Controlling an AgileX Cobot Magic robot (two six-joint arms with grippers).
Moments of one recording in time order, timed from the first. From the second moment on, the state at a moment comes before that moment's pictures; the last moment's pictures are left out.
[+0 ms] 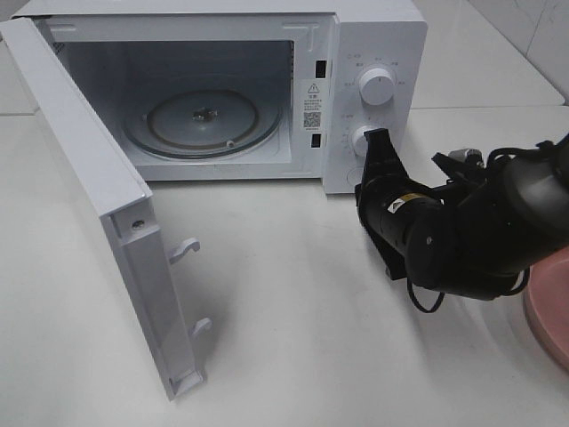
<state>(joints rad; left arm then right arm) 0.03 -0.01 -0.52 -0.15 1.09 0.13 0.63 1.97 -0.68 0.71 -0.87 1.11</state>
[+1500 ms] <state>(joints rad) 0.03 -0.01 -0.52 -0.15 1.09 0.13 0.63 1.41 -0.62 0.22 0.30 0.14</state>
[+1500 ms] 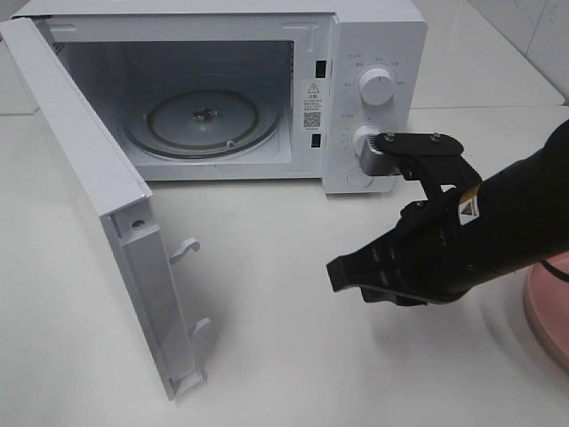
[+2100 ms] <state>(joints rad) 0.03 -0.01 -0.52 -0.15 1.09 0.13 0.51 1.28 -0.63 0.04 0.74 0.09</state>
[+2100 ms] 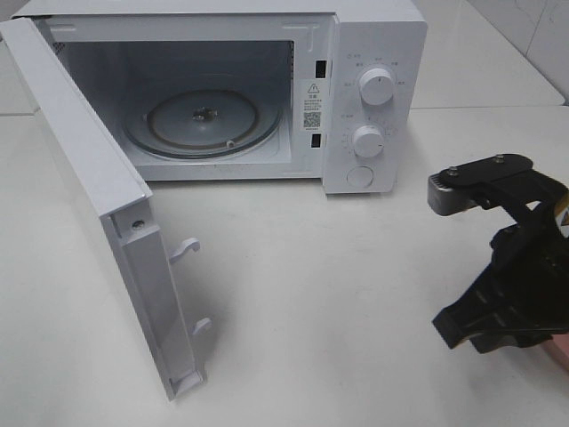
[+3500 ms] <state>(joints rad) 0.03 -0.01 -0.52 -0.15 1.09 0.13 0.12 1.50 -0.84 -0.13 0.81 0.09</state>
